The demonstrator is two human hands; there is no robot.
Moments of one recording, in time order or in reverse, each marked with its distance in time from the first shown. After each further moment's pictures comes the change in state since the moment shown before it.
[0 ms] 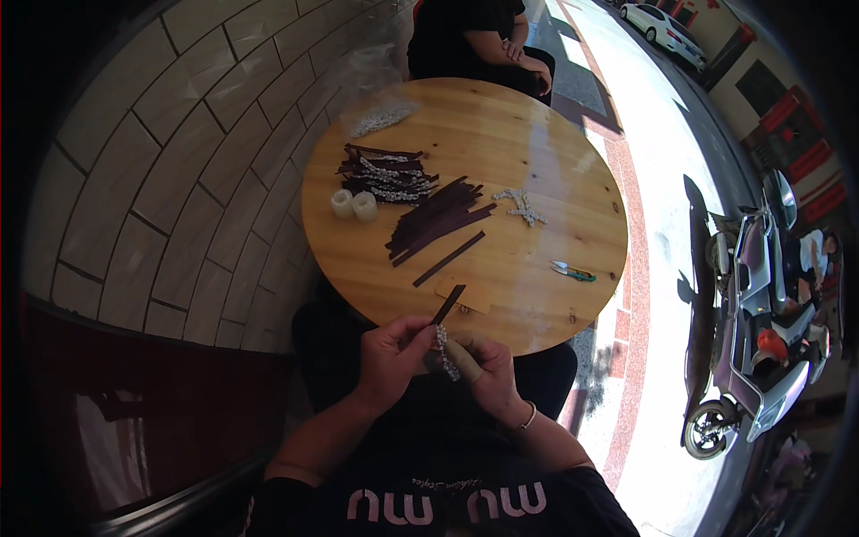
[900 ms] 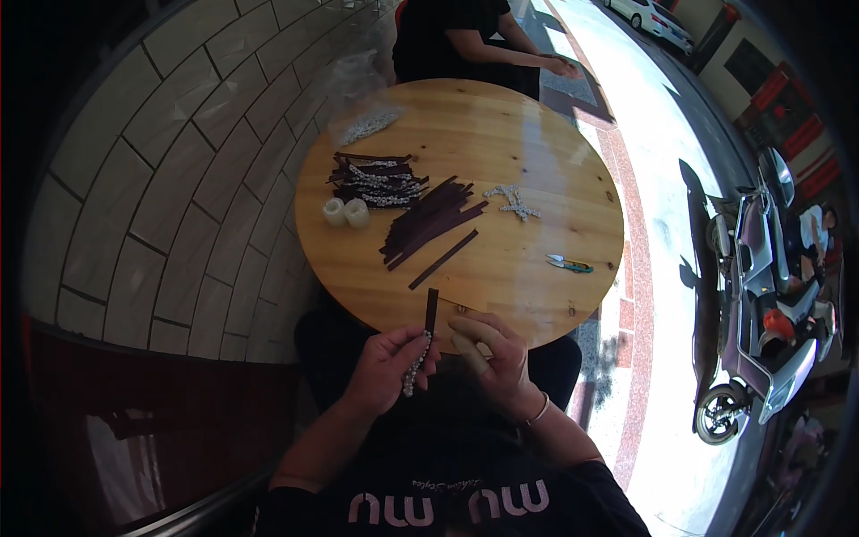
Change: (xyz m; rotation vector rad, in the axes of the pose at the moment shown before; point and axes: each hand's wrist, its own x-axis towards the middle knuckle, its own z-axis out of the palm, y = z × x) left_hand -0.002 0.010 -0.012 -0.292 -0.256 -0.331; right_hand 0.007 -0.022 -0.015 -0.698 0.148 -0.492
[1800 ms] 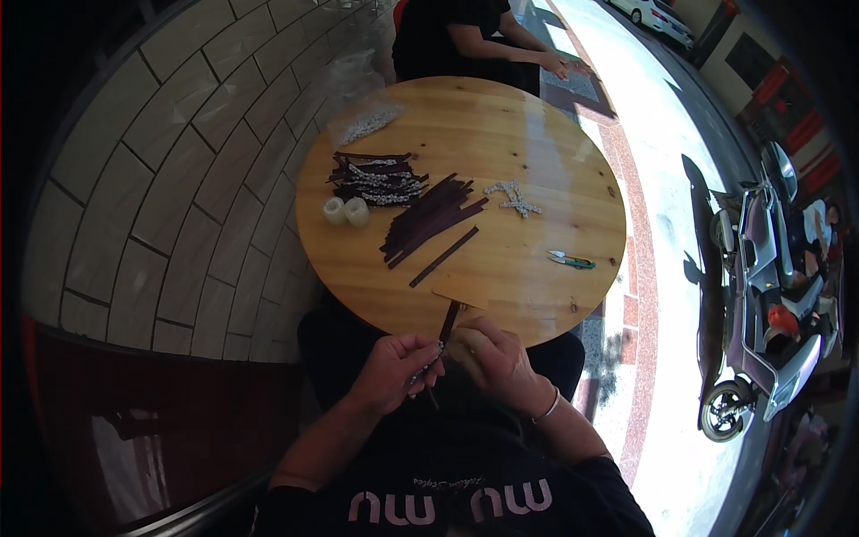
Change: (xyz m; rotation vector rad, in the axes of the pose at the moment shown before) left_hand 0.001 -0.008 -0.001 -0.046 -0.090 -0.160; right_hand 0.000 0.005 -0.010 -0.173 -0.185 -0.248
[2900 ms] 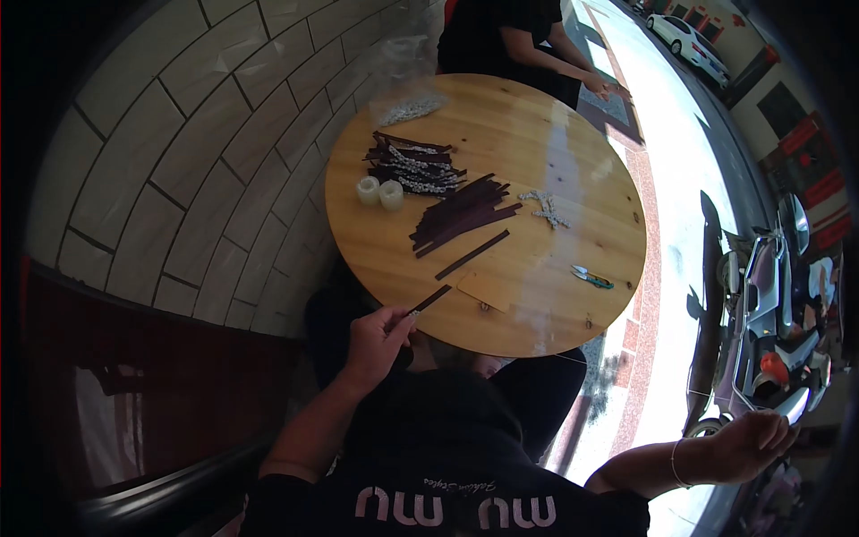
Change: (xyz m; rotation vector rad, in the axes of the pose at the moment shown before) left_hand 0.002 -0.009 -0.054 0.667 0.481 0.431; right_hand -0.059 -0.054 -0.235 0.856 1.167 -0.557
